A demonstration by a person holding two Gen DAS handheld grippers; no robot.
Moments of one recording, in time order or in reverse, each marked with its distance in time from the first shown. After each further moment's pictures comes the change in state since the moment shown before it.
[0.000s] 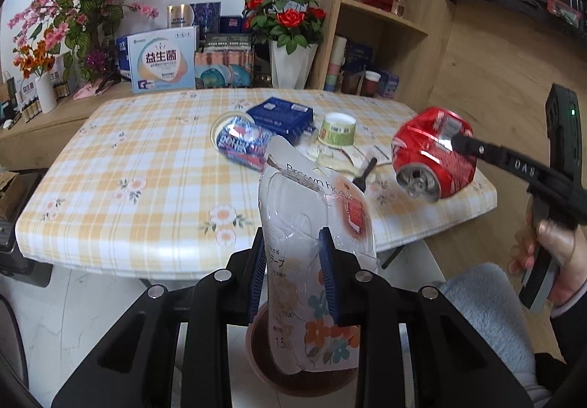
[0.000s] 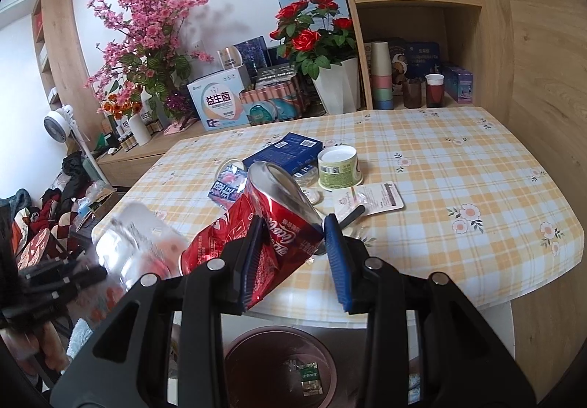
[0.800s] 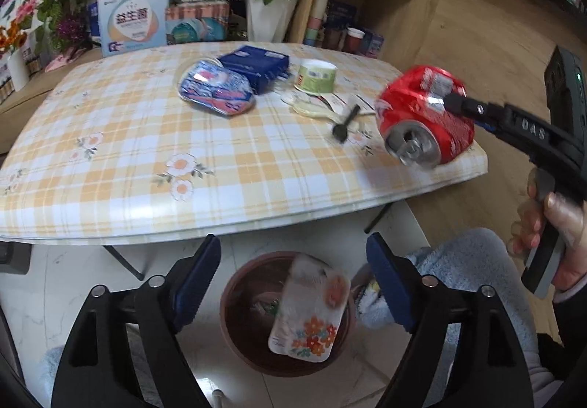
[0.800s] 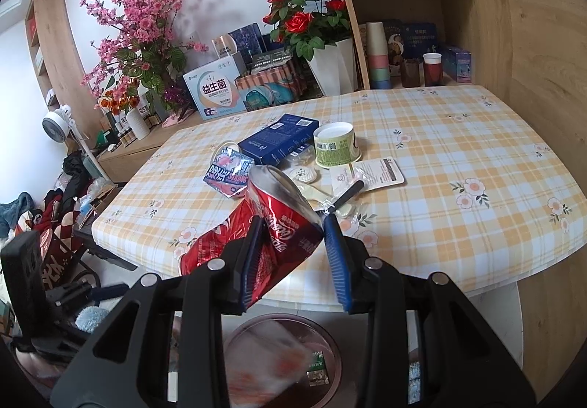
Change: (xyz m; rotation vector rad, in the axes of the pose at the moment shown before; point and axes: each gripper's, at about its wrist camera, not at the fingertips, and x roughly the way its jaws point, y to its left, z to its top) left arm 0.045 -0.011 -0.027 0.008 0.121 -0.066; right arm 0.013 -0.011 -0.021 0.035 0.049 0.005
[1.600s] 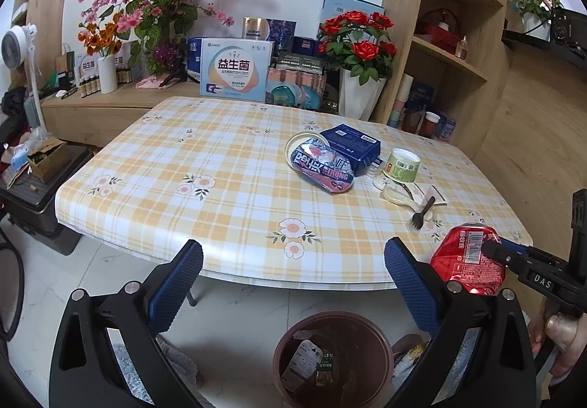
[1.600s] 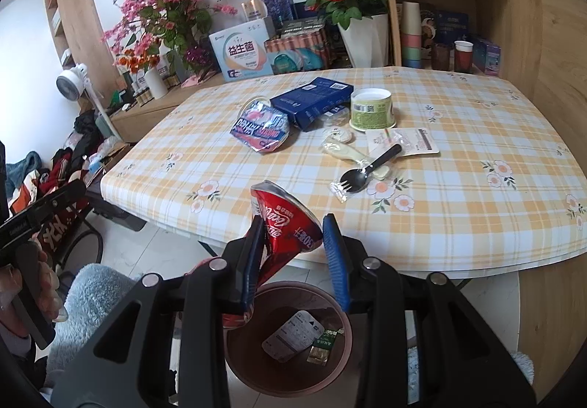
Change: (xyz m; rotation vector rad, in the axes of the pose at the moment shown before) left arm -0.074 0.058 0.013 -0.188 -0.248 0.249; right arm 0.013 0.039 -0.033 -0.106 0.112 0.044
